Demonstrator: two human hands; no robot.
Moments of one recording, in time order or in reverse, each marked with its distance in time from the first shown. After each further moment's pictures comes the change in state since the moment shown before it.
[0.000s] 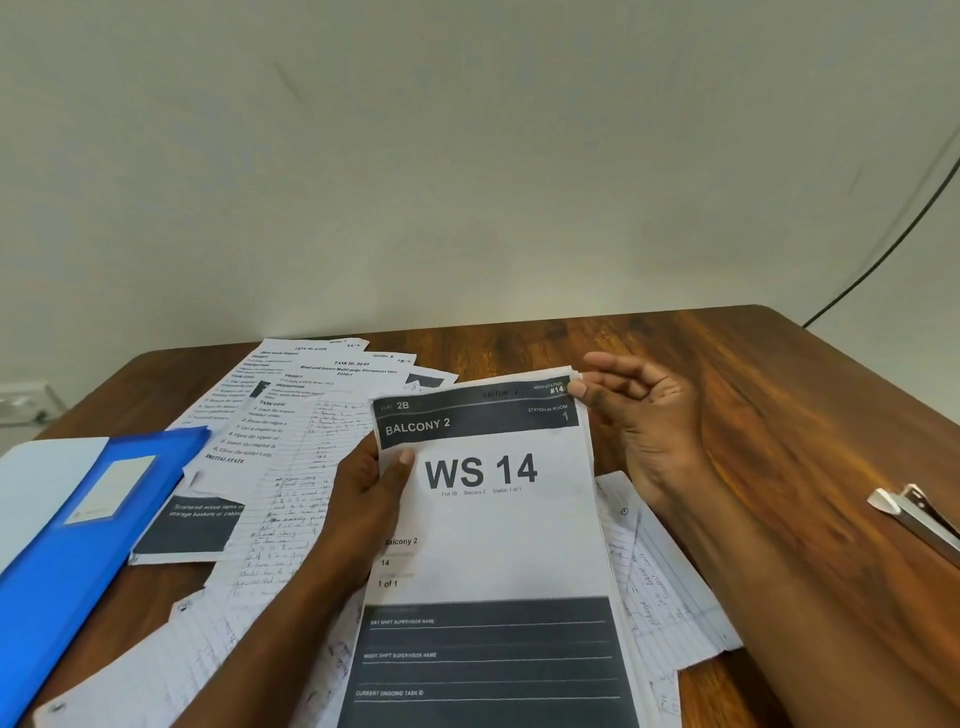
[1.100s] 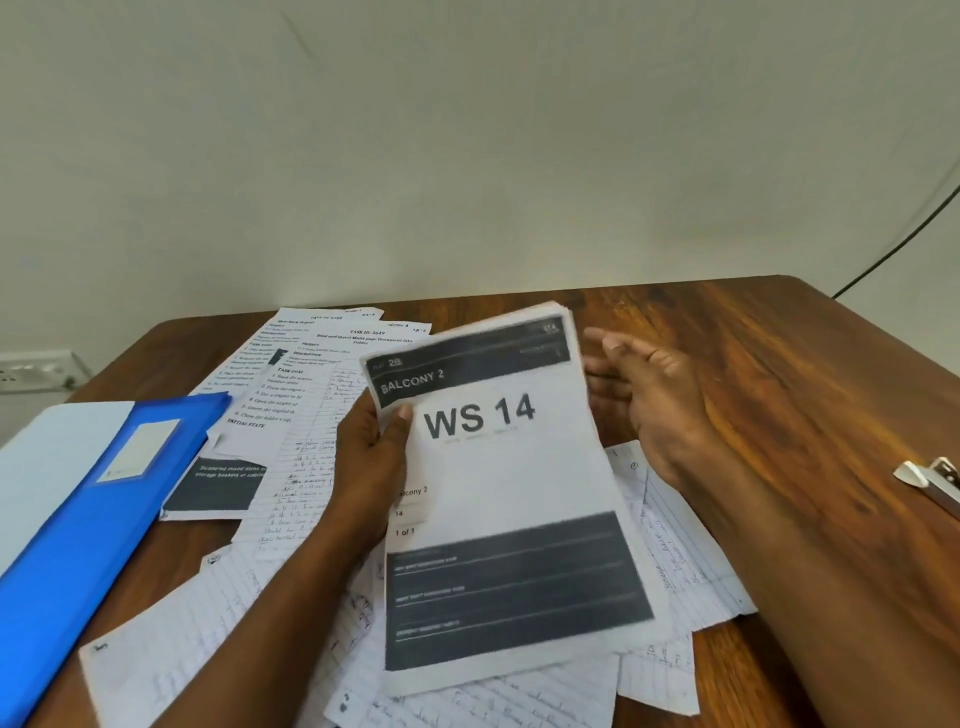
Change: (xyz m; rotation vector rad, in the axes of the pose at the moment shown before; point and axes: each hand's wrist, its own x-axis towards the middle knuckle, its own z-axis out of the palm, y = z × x) left_hand 0.004 0.004 -0.003 -0.032 0.171 0.002; right_hand -0.009 -0.001 0.007 -0.193 -0.069 0.124
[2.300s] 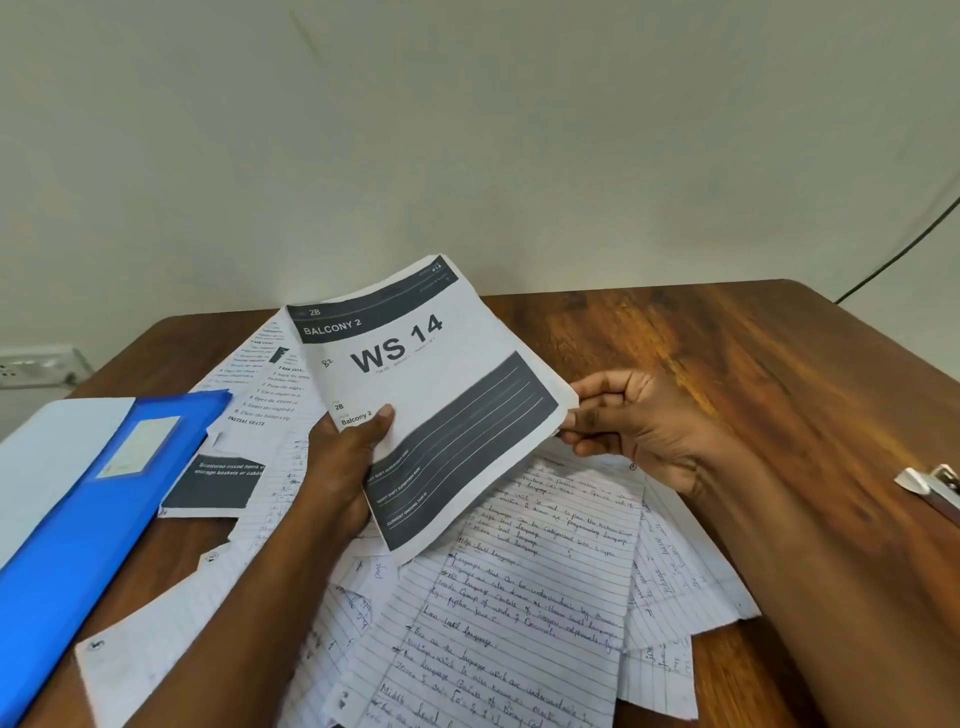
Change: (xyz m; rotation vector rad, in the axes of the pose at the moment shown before) left_hand 0.017 0.003 -0.016 -0.486 0.077 -0.342; right_hand -0.005 -0.007 -0.010 0.039 -0.378 0.282
